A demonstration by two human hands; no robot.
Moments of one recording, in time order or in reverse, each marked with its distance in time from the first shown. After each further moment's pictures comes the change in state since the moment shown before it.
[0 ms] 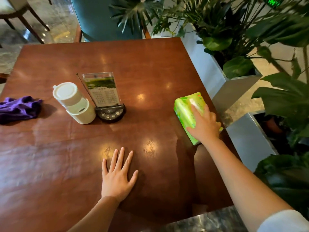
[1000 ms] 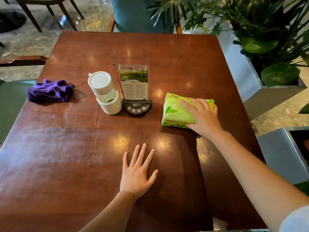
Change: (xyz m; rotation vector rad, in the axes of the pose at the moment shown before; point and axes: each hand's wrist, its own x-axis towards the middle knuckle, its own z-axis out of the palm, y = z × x) left_hand 0.000 0.000 -0.002 -0.047 -0.035 -0.017; right_hand 0.037 -0.077 0.008 -0.092 0.087 -0.572
